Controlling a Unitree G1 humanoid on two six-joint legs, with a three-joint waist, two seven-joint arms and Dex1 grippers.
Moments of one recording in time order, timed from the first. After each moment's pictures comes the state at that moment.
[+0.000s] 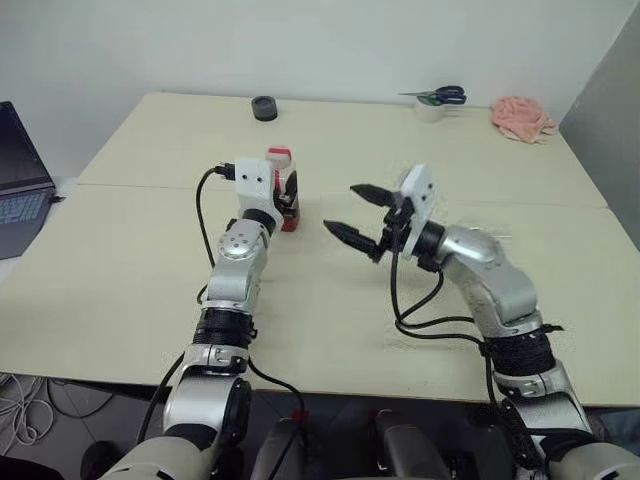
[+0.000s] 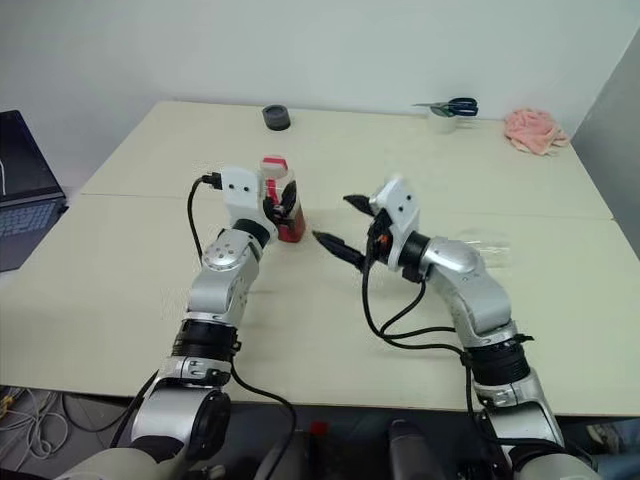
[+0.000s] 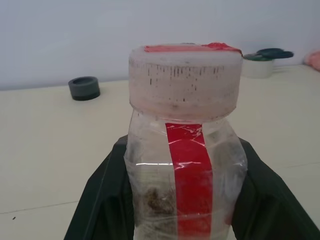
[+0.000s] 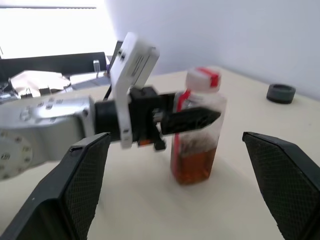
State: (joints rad) left arm -0.64 0.21 0.08 0.21 -0.13 0.23 -0.21; right arm -0.68 -0.27 0.08 -0.18 0.40 0.55 0.65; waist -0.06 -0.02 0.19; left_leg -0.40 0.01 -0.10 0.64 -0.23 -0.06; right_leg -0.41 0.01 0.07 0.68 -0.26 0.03
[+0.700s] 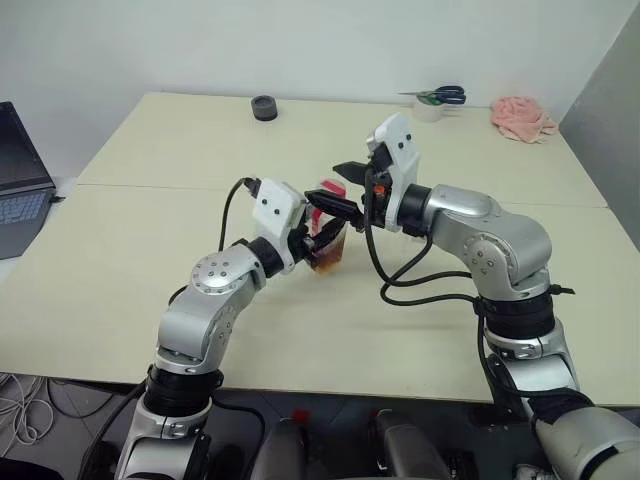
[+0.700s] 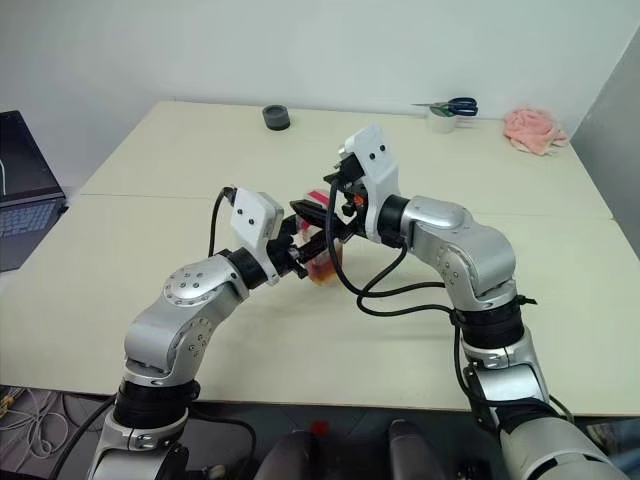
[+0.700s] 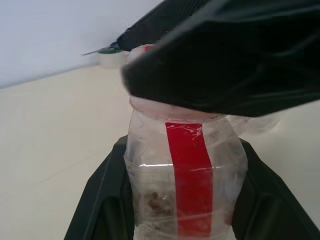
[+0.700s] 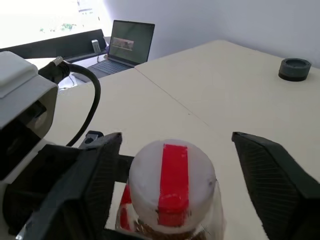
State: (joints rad) left arm -0.45 0.35 -0.08 -0.37 -0.33 0.62 -0.46; right arm -0.86 -0.23 0.10 -0.19 0.45 0.93 0.52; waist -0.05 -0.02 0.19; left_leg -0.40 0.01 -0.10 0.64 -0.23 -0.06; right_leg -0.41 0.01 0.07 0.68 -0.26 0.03
